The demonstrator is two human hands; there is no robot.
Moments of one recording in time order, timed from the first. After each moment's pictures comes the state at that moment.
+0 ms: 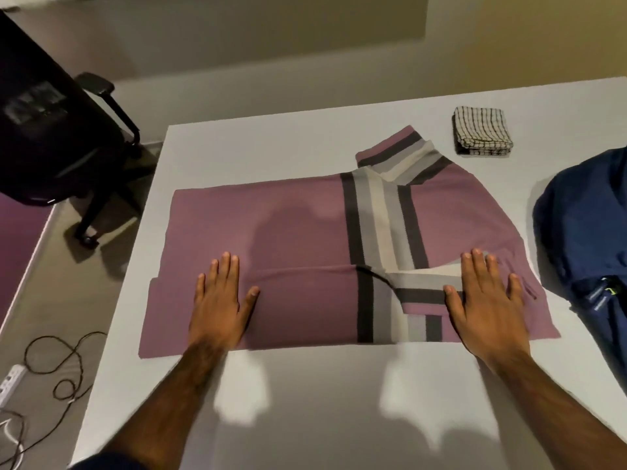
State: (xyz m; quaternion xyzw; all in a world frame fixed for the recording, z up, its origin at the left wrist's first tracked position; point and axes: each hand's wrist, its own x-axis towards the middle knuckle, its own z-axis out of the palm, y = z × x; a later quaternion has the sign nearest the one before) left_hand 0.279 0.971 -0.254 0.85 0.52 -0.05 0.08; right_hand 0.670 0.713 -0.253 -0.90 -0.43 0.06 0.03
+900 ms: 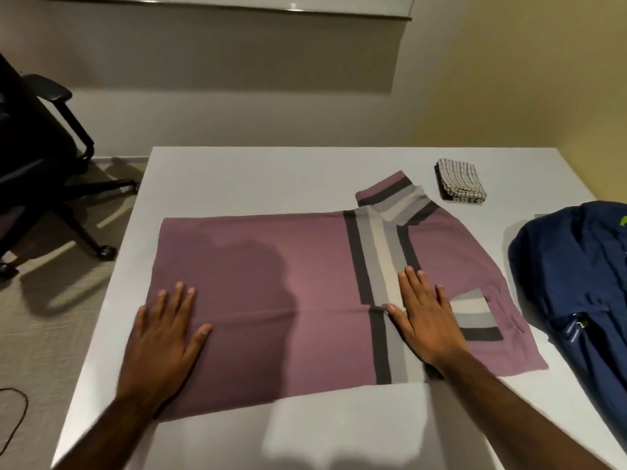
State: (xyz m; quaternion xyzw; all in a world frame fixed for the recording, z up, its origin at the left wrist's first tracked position) left_hand 0.181 1.046 -0.265 0.87 0.48 -0.02 0.10; right_hand 0.605 0.813 -0.238 -0.86 -0.50 0.13 -0.03
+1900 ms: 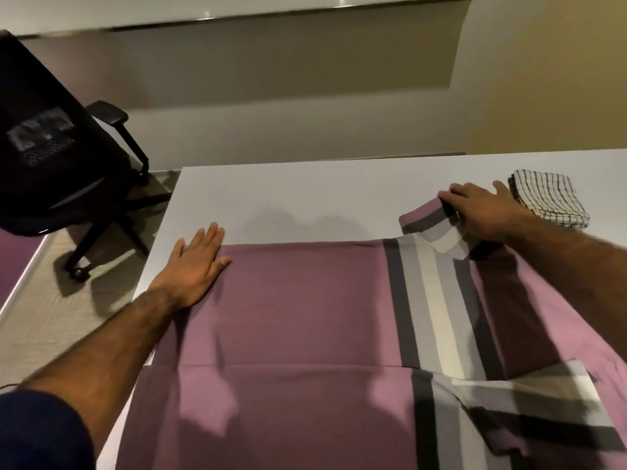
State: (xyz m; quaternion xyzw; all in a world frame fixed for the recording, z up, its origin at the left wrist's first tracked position) left_hand 0.284 1.232 -0.238 0.88 0.45 -0.11 0.13; right_hand 0.826 1.039 -0.204 -0.78 -0.59 0.08 -0.16
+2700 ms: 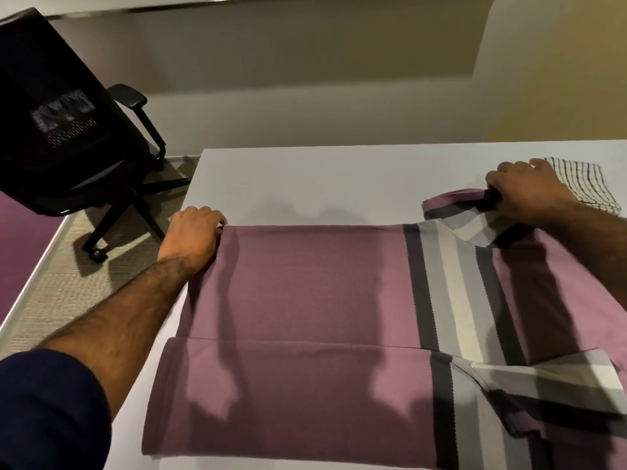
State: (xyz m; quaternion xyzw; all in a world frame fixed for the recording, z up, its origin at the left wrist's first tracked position) left_hand 0.275 1.248 -0.219 0.87 0.49 0.01 -0.02; right_hand 0.825 1.034 -0.191 -0.80 -0.59 -0.03 -0.12
